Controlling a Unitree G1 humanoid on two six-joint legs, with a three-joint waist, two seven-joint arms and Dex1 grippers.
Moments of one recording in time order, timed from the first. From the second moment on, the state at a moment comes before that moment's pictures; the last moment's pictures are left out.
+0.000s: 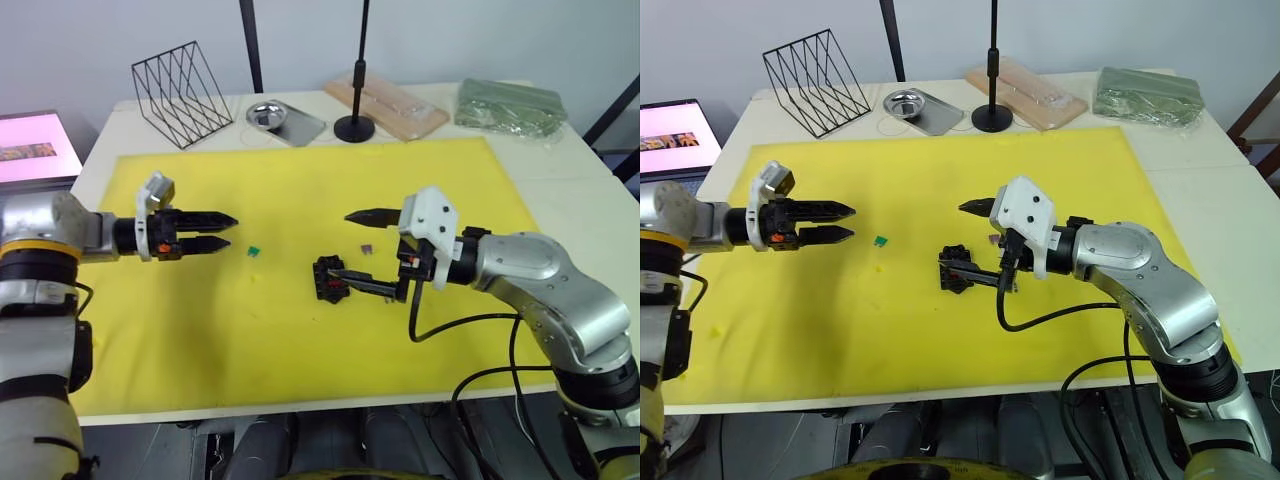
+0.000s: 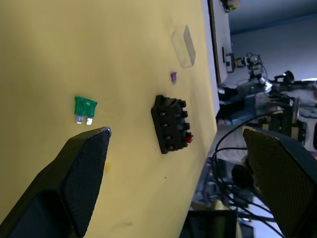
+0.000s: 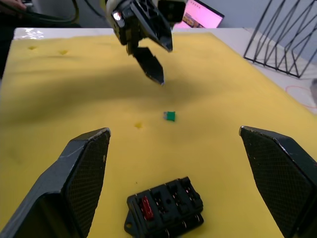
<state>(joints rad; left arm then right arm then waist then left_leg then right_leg) -0.94 0.82 -0.13 0.74 -0.63 1.42 -1.34 -0.47 -0.69 0.09 -0.61 0.54 0.72 0.77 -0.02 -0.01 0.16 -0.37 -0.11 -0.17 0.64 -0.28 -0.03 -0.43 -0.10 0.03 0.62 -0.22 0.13</state>
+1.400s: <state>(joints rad) -1.08 0.57 -0.12 1.16 -0.26 1.07 -1.51 -0.50 -0.73 0.07 -0.63 0.57 0.79 0.74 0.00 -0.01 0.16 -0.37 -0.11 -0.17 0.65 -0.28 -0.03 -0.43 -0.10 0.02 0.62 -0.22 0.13</state>
